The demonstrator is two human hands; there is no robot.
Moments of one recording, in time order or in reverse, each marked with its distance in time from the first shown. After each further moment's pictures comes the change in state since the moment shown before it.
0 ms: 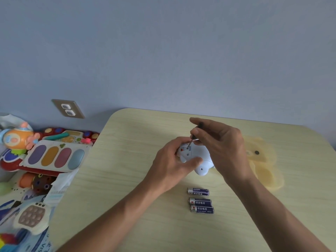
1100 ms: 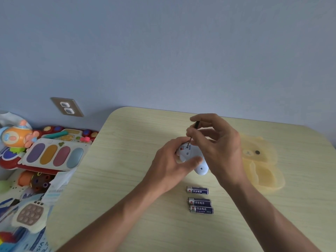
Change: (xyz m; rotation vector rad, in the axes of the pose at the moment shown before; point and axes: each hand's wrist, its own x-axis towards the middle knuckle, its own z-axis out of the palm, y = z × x) left_hand 0.000 -0.004 0.003 0.005 0.010 0.017; right_hand -0.005 -0.002 0.011 -0.075 0.093 -0.106
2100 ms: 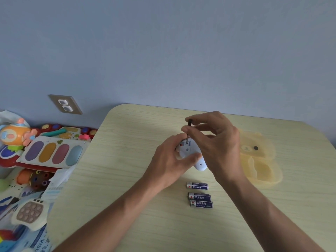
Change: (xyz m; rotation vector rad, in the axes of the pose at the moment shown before) left_hand 0.000 -0.004 -0.001 0.027 -0.013 0.017; right_hand -0.004 -0.002 0.005 -0.094 0.046 -0.088
